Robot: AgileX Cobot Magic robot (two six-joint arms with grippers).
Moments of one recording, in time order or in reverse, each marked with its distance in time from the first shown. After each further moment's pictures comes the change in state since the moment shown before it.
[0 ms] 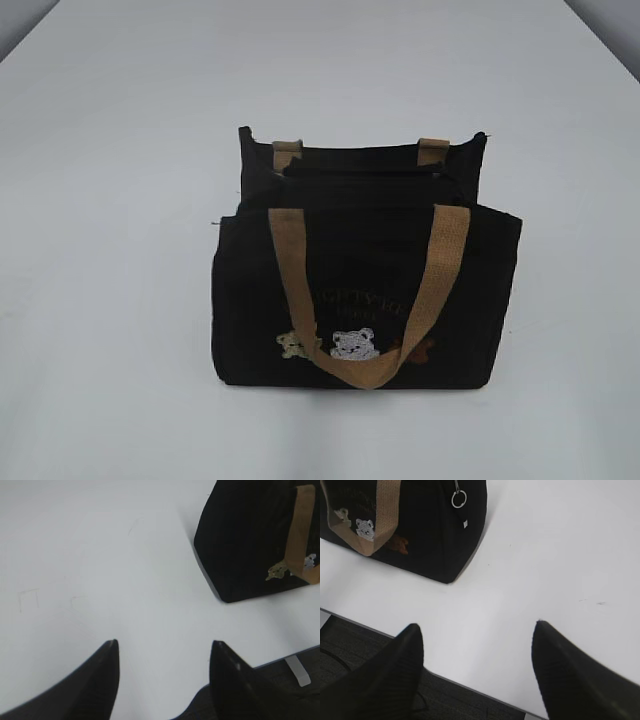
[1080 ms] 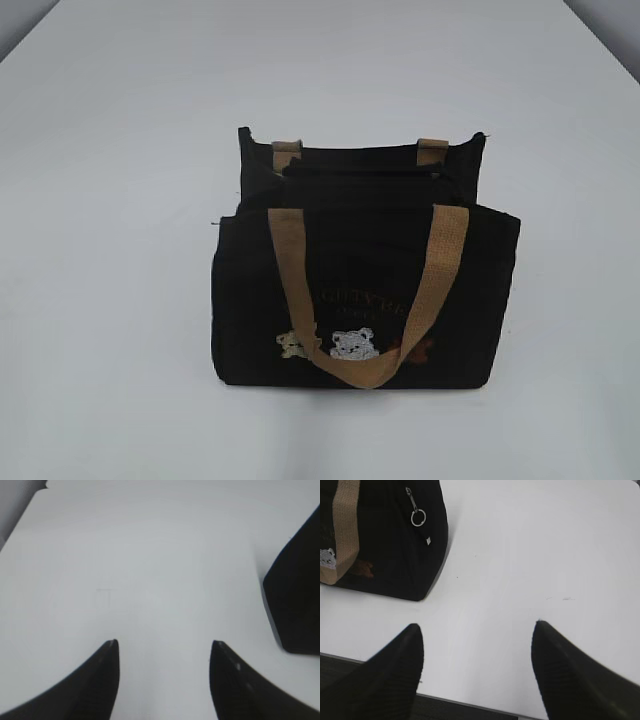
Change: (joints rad) left arm 0.309 -0.075 0.000 -0.001 0.000 0.000; right arm -0.171 -0.070 0.000 0.006 -0.003 -0.001
